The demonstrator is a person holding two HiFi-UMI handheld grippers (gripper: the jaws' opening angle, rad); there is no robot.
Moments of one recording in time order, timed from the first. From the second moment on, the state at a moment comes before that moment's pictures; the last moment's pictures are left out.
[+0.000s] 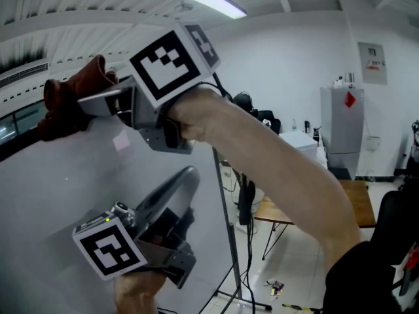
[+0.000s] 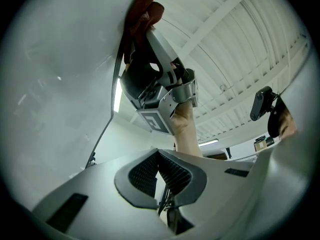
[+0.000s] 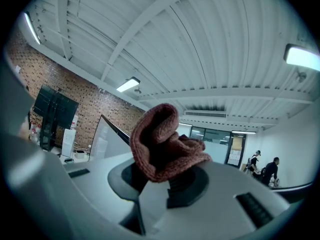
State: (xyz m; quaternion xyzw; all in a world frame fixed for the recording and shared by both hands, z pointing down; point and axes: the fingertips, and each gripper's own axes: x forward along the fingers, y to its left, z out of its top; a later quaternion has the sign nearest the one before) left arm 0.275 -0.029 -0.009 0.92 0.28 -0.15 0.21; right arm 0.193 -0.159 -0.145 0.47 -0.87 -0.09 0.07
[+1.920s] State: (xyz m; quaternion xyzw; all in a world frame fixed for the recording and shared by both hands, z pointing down) left arm 0.370 0.029 -0.002 0.91 0.34 -0.15 0.19; right arm 0.332 -0.107 -0.138 0.54 -0.83 -0.09 0.10
